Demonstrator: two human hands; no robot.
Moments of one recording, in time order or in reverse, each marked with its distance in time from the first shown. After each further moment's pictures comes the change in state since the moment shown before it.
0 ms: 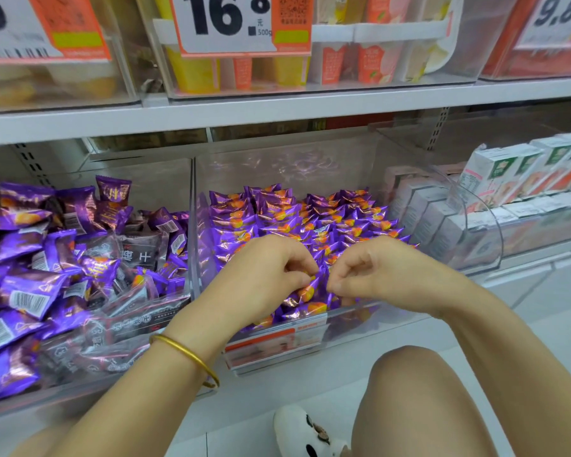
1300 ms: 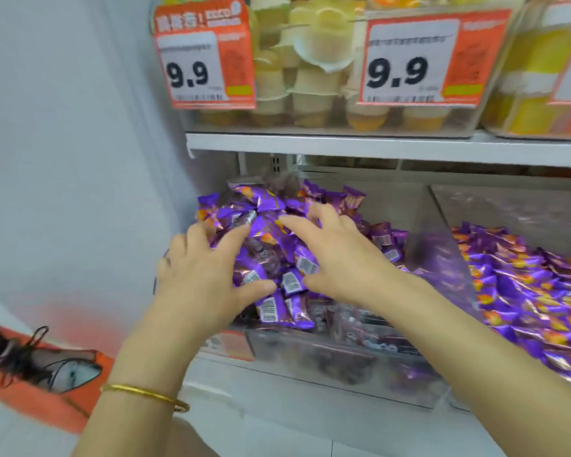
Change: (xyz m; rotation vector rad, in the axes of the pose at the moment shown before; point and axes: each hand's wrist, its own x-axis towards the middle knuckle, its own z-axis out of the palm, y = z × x) left_hand -0.208 -0.127 -0.133 0.566 0.520 -0.774; right_hand 0.081 -0.197 0.194 -0.640 -0.012 -0.650
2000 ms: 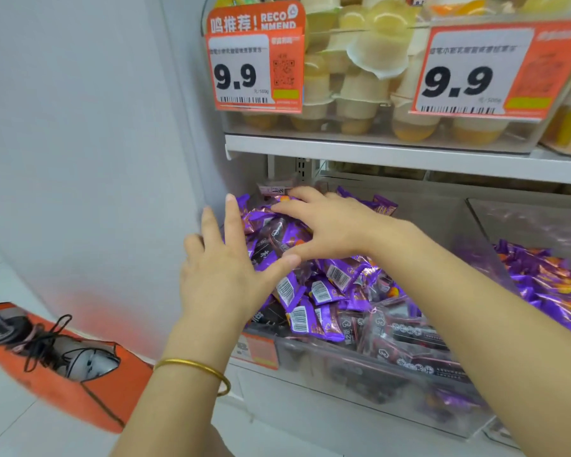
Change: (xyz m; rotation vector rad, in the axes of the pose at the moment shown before) left_hand 0.016 -0.008 0.010 -0.117 0.093 -0.183; right_hand 0.074 -0.012 -0.015 -0.186 -0.154 -0.194
